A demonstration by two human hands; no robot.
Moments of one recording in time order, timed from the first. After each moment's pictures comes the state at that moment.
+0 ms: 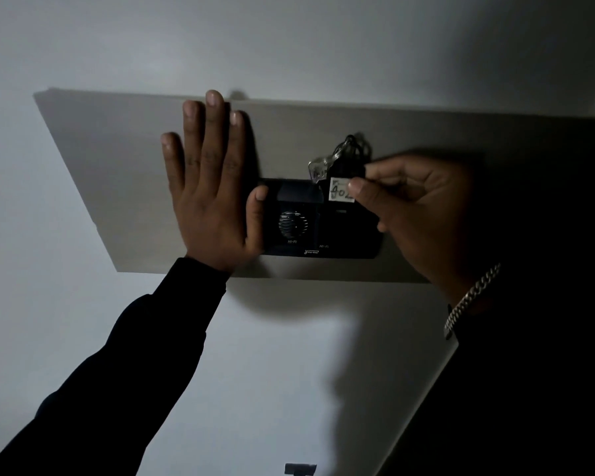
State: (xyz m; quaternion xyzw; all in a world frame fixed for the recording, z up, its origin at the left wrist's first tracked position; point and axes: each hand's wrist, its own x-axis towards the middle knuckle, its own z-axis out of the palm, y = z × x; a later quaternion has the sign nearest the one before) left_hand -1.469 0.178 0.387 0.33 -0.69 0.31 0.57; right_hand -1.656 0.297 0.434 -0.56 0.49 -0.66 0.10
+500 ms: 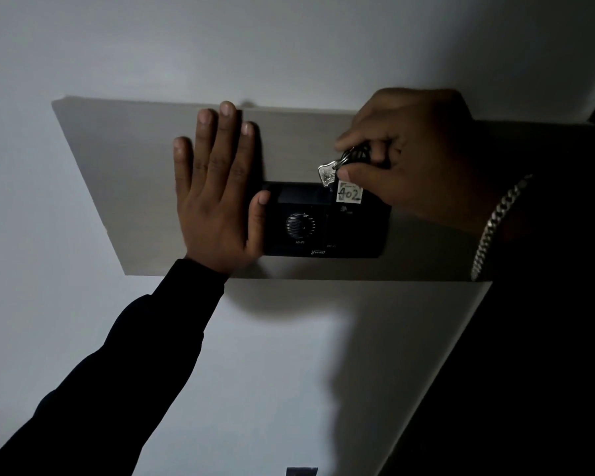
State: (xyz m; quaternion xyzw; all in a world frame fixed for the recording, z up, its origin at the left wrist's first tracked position) left_hand -1.457 0.175 0.385 0.31 -0.70 0.32 0.56; right_hand -1.659 0.300 0.497 -0.78 0.48 -0.37 -0.18
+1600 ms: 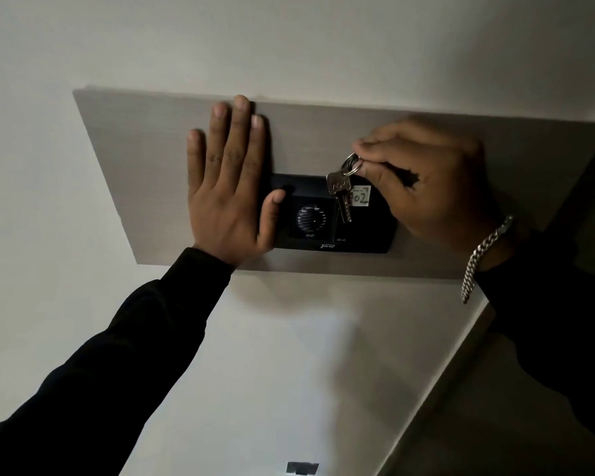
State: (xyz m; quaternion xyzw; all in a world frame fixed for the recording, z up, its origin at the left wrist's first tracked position) left_hand -1.452 0.170 0.378 0.33 -0.71 0.34 0.53; right_hand -1.668 0.293 0.457 -0.76 0.40 -0.43 -0.28
